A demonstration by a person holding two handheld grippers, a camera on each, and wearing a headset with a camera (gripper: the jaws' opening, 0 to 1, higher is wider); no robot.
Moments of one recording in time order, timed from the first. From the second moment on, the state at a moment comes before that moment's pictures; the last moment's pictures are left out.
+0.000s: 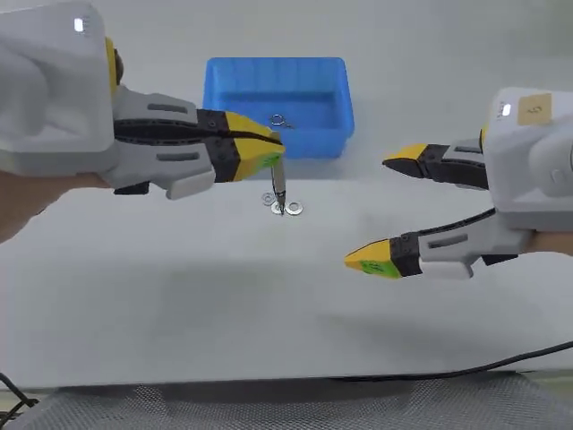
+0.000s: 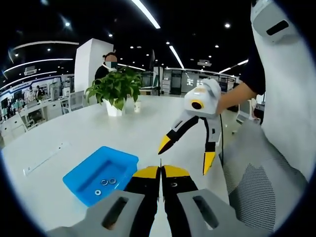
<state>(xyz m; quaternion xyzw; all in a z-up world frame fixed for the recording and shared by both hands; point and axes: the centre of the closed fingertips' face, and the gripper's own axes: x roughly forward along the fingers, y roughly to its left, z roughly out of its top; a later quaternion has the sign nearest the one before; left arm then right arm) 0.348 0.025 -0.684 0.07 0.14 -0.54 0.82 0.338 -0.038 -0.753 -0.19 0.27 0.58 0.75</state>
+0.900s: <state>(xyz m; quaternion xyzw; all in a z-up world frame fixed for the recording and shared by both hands) 0.353 0.019 -0.698 0.10 0.14 -0.55 0.82 0.332 -0.045 -0.774 -0.18 0.30 0.58 0.74</state>
